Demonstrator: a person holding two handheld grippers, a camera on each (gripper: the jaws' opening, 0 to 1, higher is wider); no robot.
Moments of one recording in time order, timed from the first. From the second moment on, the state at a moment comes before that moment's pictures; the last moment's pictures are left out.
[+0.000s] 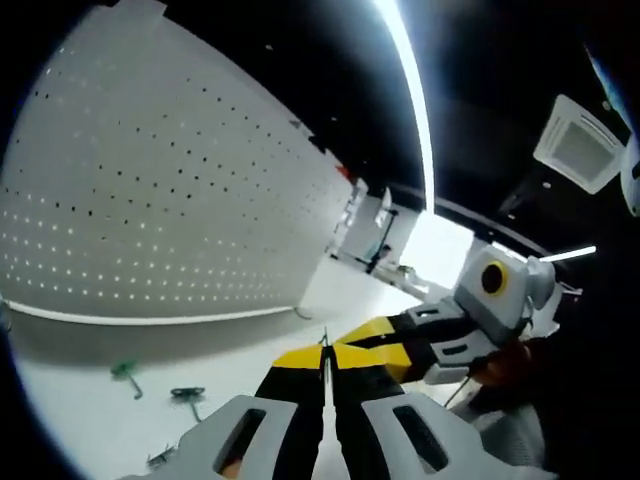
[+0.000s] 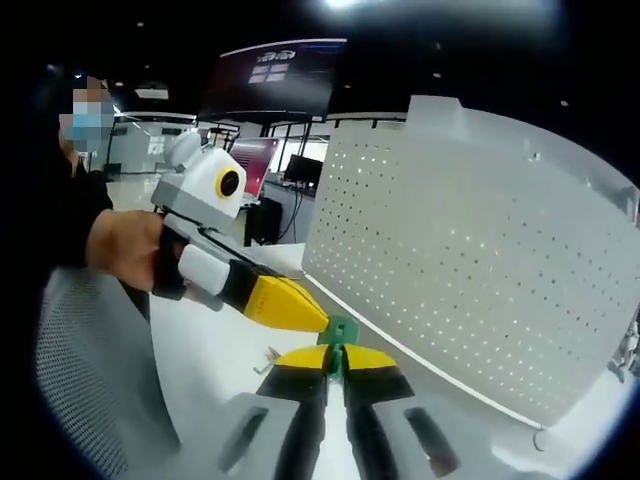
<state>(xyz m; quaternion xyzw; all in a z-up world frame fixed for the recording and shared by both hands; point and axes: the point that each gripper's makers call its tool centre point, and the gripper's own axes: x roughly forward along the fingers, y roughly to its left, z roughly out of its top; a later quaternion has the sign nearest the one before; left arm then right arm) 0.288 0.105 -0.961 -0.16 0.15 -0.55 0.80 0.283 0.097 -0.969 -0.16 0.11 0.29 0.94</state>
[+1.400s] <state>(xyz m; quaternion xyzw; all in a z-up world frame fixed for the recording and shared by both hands) 0.298 0.111 -0.956 0.01 0.08 -0.52 0.85 0.289 0.082 -0.955 -0.12 0.10 0.25 0.96</state>
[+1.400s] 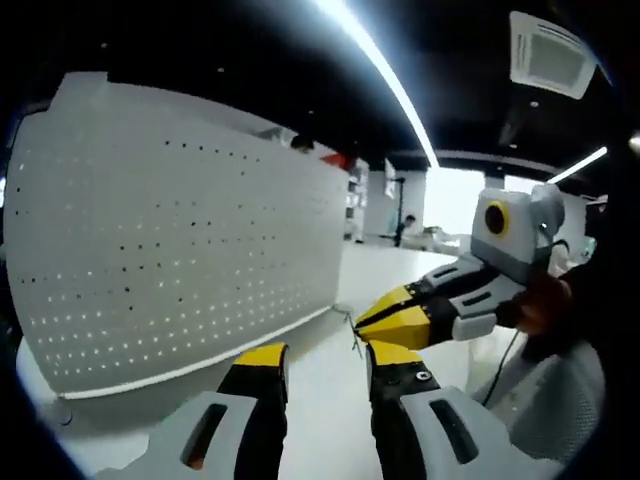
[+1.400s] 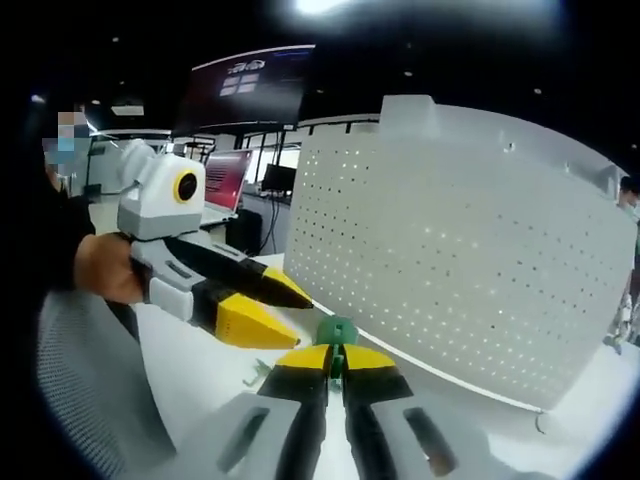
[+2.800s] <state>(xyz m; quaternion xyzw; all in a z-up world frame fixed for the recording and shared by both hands) 0.276 0.169 -0.942 0.00 0.07 -0.46 0.88 0.331 0.076 -0.797 -0.10 -0.06 0.15 0.98</state>
